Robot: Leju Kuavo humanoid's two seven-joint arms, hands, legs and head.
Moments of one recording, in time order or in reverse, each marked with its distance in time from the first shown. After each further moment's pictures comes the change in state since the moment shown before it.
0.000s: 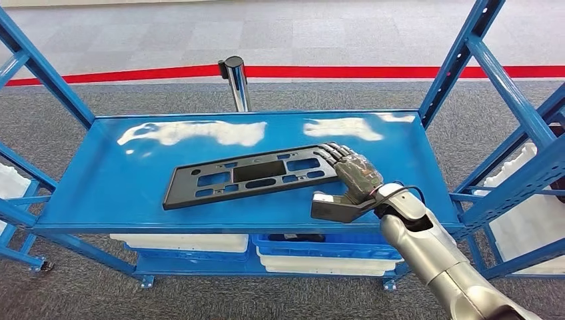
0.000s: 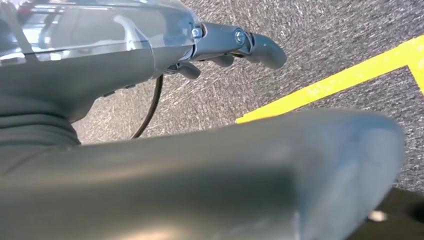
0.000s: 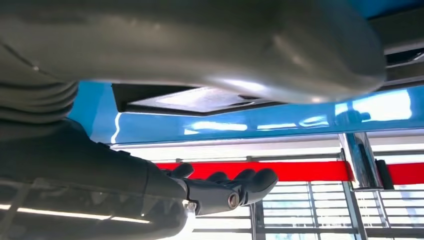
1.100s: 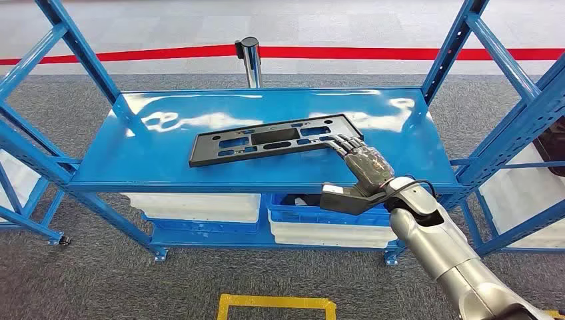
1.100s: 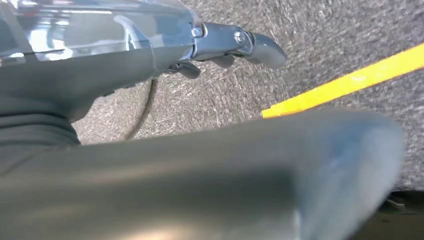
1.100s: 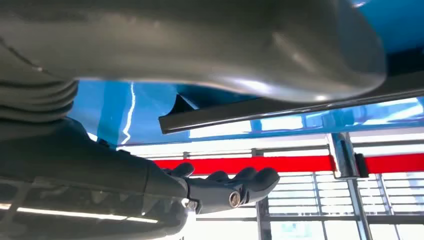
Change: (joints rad) left arm 0.000 0.000 0.008 0.000 0.021 0.003 -0.003; right arm -0.026 -0.018 -0.013 0.002 -0.014 -0.006 0.000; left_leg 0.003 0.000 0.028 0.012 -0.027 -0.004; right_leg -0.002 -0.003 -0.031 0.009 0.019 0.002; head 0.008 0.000
